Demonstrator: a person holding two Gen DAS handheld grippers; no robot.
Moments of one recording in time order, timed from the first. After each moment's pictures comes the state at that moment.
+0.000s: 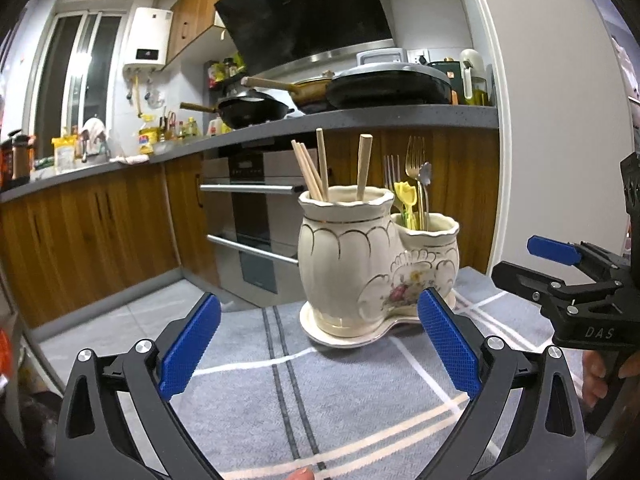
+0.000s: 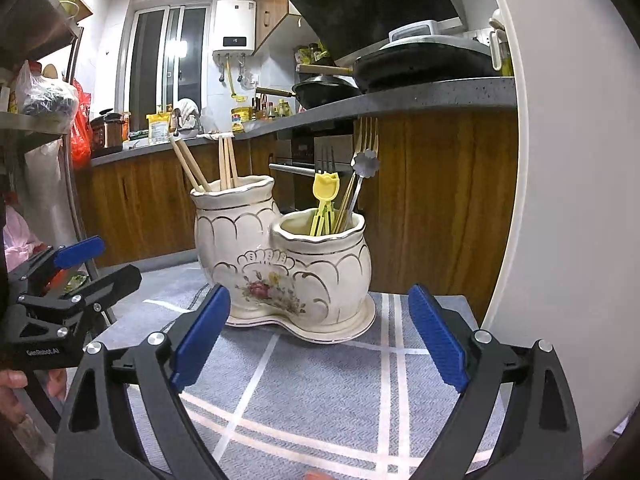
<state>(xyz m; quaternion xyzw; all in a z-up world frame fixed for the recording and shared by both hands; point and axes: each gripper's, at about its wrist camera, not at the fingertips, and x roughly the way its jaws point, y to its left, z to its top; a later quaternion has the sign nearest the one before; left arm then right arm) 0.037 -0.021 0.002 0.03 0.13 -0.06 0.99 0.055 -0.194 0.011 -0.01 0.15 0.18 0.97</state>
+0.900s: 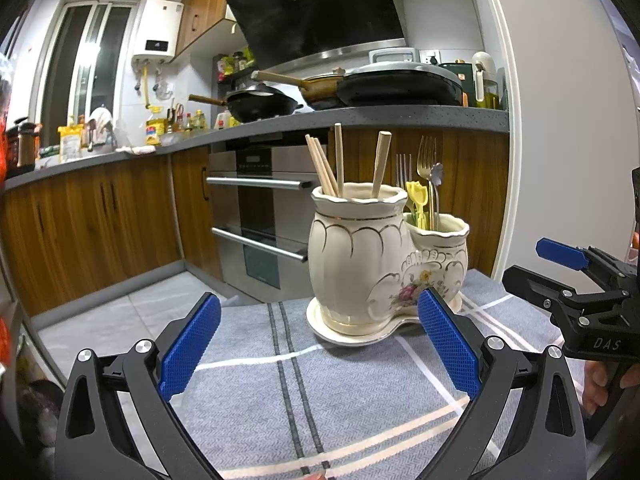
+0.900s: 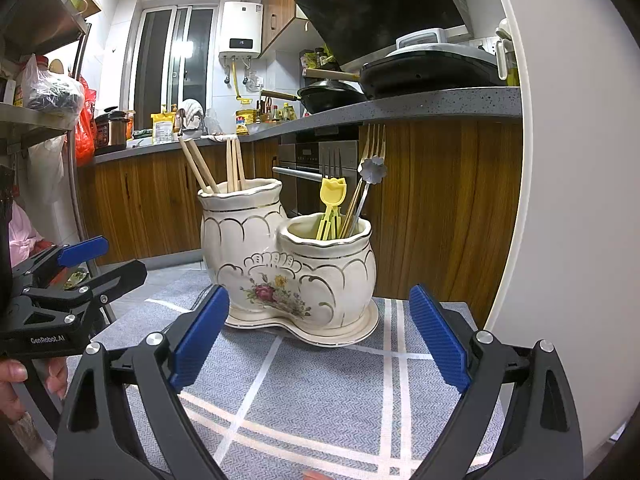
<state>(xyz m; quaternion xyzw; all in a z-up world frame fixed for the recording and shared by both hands) 0.040 -0.016 0.002 0.02 0.14 -0.05 0.99 0.054 -0.191 0.012 -0.02 0.15 0.18 0.97</state>
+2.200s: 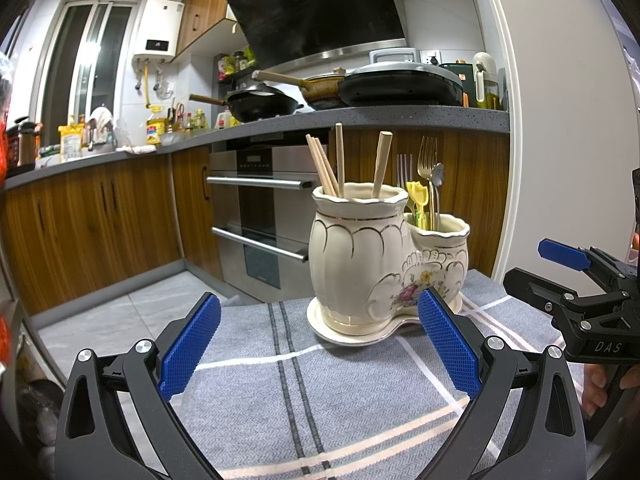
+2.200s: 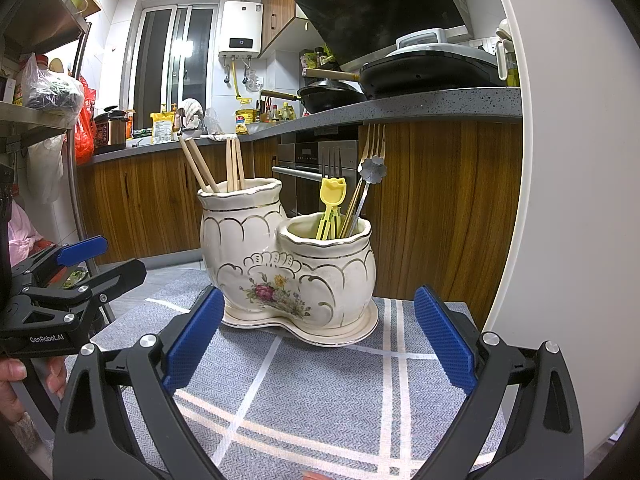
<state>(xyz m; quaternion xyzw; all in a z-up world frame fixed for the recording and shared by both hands) 0.041 -0.016 0.002 0.02 0.14 -0.05 0.99 0.053 -0.191 0.012 -0.02 0.15 0.18 0.97</state>
